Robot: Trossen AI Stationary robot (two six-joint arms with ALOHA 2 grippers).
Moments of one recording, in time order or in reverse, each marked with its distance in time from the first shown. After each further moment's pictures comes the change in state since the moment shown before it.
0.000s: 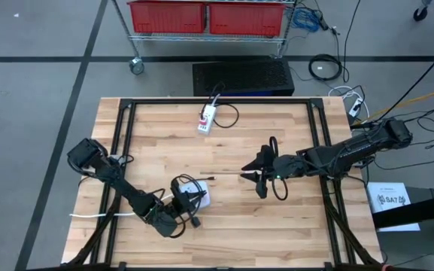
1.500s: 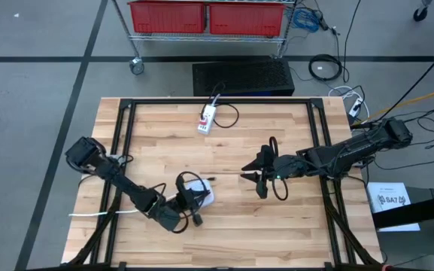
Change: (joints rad) left arm 0.076 -0.001 0.000 -0.028 0.187 -0.031; right arm 0.000 0.000 0.001 -0.002 -0.004 -0.011
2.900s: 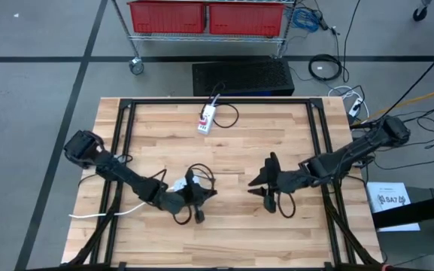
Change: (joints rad) left arm 0.107 -0.103 -0.003 0.056 0.325 0.114; right arm 0.162 0.019 0.000 -0.098 0.008 0.094
